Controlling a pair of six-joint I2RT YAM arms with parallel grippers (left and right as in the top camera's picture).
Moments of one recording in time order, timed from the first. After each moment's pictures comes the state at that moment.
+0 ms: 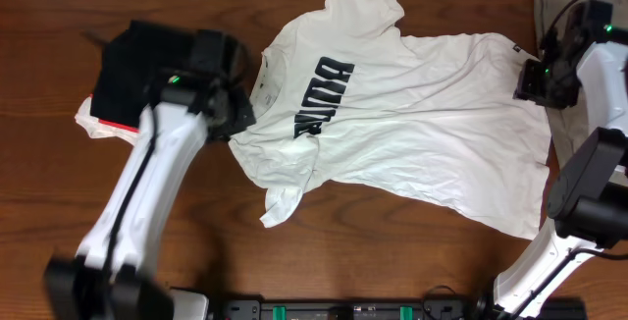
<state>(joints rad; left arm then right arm) -0.20 1.53 1.35 -1.09 -0.04 -0.53 -0.30 2.06 1.74 -1.11 -0.07 0.01</state>
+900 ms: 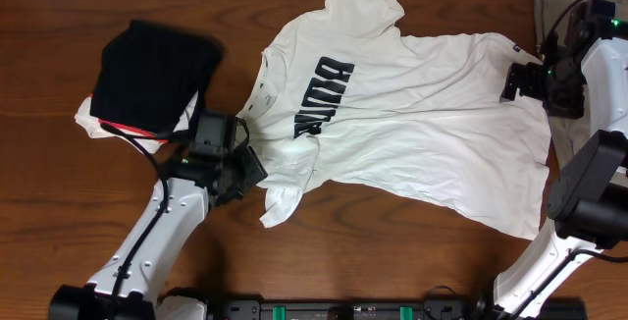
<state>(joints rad) -0.20 1.34 0.72 -0.60 0.14 -0.75 -0.30 2.05 1.77 -1.22 -0.07 0.01</state>
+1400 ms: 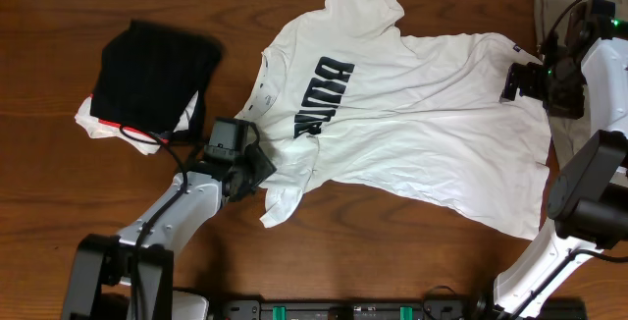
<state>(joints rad) -0.24 1.50 0.65 -0.32 0.15 -0.89 -0.30 2.05 1.77 -1.22 -0.08 0.01</state>
